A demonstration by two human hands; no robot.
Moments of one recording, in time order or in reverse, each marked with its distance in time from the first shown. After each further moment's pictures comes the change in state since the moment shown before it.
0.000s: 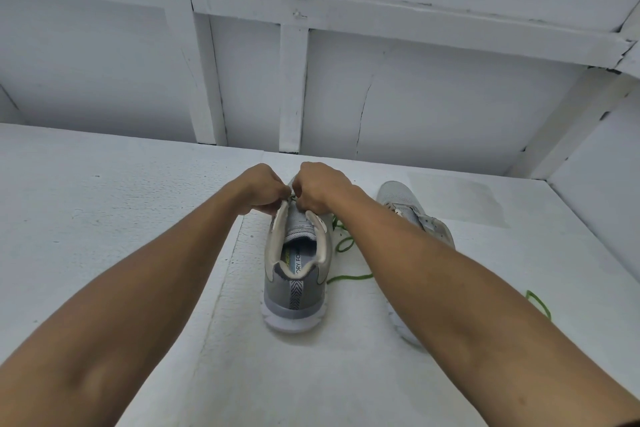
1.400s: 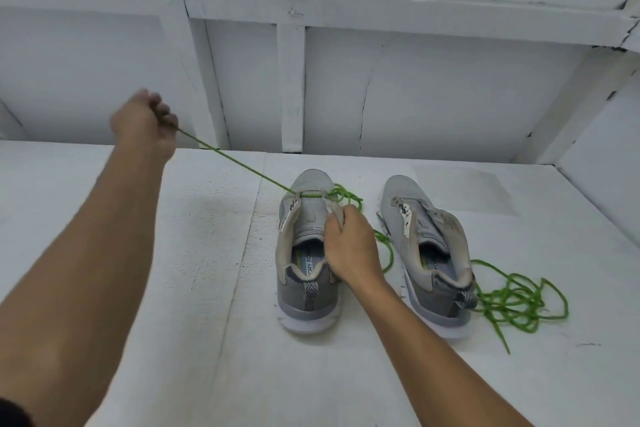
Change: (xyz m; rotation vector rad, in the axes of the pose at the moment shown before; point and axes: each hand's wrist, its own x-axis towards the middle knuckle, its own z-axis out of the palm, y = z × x) left_hand 0.016 -0.014 -0.142 -1.392 0.541 0.174; right_hand -0.093 -0.023 0.058 0.867 0.401 0.457
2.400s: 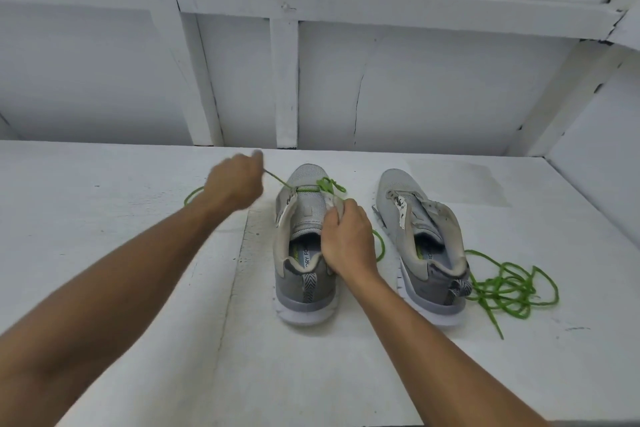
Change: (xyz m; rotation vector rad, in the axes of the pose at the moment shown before) left_hand -0.071 -0.097 -0.001 2.133 -0.566 0.705; right_hand -0.005 -0.005 0.001 -0.040 0.100 0.045
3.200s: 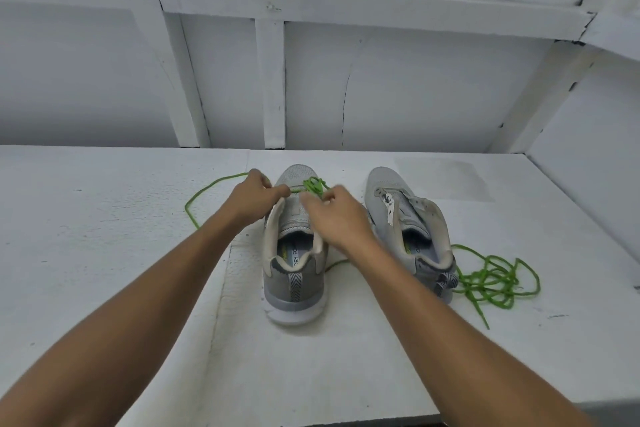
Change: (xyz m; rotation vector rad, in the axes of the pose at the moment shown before) left_hand -0.016 0.035 0.016 -0.900 -0.246 -0.299; right_hand 0.022 -0.013 -0.020 0.048 -0.189 0.067
